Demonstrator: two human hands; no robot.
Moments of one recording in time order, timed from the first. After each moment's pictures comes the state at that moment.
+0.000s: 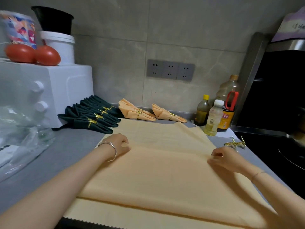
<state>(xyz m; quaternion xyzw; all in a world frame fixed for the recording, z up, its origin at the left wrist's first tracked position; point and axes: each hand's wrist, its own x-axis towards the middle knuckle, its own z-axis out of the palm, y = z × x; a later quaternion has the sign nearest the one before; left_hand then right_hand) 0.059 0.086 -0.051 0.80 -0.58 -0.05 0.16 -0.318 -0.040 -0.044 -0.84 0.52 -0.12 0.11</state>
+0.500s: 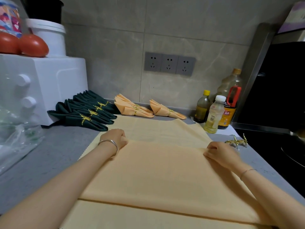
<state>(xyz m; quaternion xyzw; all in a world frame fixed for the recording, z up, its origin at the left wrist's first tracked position) 0.052 0.052 -0.053 0.85 -0.51 -0.01 0.12 -0.302 -0.072 -0.065 -0.81 0.56 -0.15 0.05</state>
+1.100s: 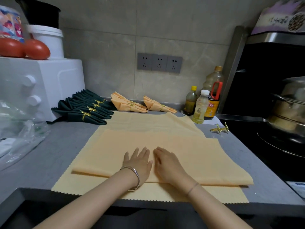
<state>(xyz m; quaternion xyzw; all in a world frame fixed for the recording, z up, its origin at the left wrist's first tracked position) -0.077 0.150 -0.086 0.76 -0.65 -0.08 -0.01 -0.199 0.095 -0.091 -0.88 0.44 -0.13 0.11</state>
